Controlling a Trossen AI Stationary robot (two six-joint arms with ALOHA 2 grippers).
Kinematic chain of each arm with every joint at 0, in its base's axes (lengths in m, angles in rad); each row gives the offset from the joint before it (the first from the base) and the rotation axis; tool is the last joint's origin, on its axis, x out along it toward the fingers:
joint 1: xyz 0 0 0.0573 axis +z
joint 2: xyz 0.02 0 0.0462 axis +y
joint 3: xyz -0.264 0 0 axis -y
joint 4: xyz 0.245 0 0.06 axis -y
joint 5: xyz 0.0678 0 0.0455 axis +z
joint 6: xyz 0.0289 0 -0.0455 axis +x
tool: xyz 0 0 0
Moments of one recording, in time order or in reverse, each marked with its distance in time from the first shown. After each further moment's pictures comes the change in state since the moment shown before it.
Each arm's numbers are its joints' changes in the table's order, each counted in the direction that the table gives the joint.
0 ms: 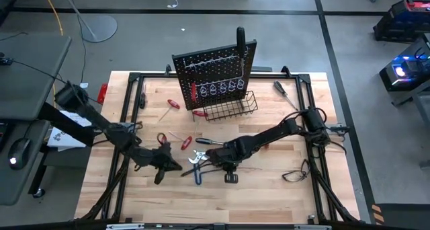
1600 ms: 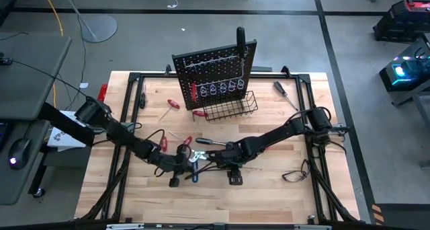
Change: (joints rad) left arm 0.132 0.542 0.120 0.227 -0.138 0.391; right arm 0.031 -0.049 -0.092 0.054 0.006 -0.008
